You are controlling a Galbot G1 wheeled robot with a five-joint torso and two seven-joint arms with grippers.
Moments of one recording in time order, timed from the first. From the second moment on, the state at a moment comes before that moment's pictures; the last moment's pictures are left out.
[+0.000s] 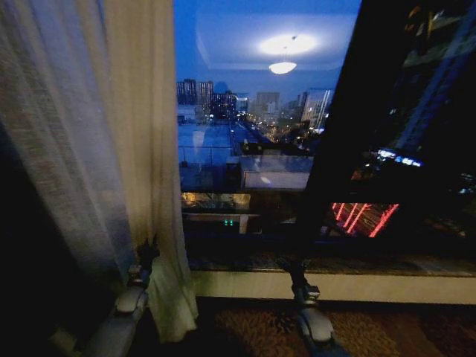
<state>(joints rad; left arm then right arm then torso) 1.03 -1.16 -0.47 -1.41 -0.28 -0.24 -0.07 -1.27 1.35 0.46 1.66 0.14 0.25 0.14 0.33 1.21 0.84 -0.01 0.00</state>
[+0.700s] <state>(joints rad) 0.89 -1.10 -0.46 -1.22 -0.40 -0.22 -0.10 -1.27 1.35 0.46 1.66 0.14 0.25 0.14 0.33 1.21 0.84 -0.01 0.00</state>
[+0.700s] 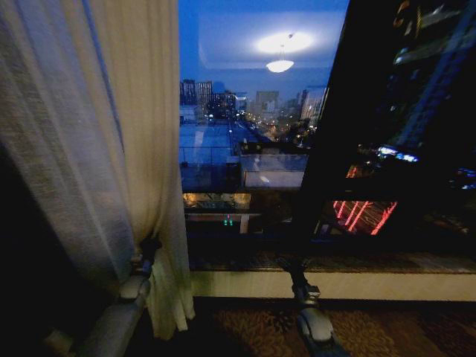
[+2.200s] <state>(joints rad) 0.97 -1.04 -0.80 -1.17 -0.33 -0.29 -0.12 -1.27 1.35 0.46 1.66 0.14 0.25 0.14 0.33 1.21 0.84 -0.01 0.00</state>
